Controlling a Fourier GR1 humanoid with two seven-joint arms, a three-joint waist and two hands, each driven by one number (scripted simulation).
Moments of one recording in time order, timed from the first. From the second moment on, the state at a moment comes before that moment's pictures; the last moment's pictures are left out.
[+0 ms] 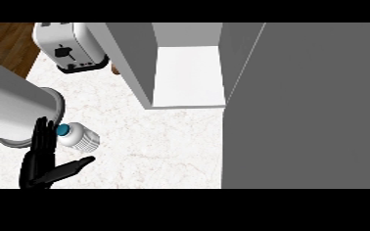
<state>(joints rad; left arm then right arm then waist) -0.03 0.14 0.43 -0.97 0.08 -0.12 -0.56 0.92 -0.11 0.17 -2.47 -0.15 0.34 -0.16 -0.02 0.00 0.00</state>
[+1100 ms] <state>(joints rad) -0.28 0.18 0.49 -0.40 0.14 -0.29 -0.87 0.96 -0.10 0.17 -2.47 -0.13 0.37 -0.20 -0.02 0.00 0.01</state>
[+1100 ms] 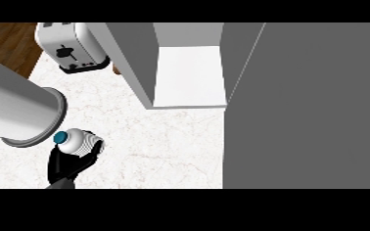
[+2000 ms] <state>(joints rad) -0.30 0.06 0.30 -0.44 0.12 -0.25 -0.94 0.99 -0.09 0.19 -2.47 -0.11 0.37 -0.22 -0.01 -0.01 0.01</state>
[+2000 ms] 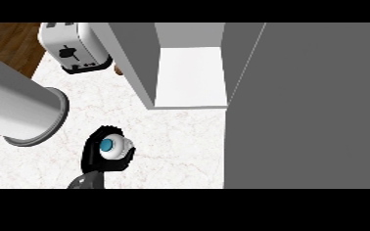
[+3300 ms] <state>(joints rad) -0.58 0.00 -0.38 -0.91 0.52 0.41 -0.49 0.95 -0.08 0.15 -2.46 -0.12 0.37 -0.21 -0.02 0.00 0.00</state>
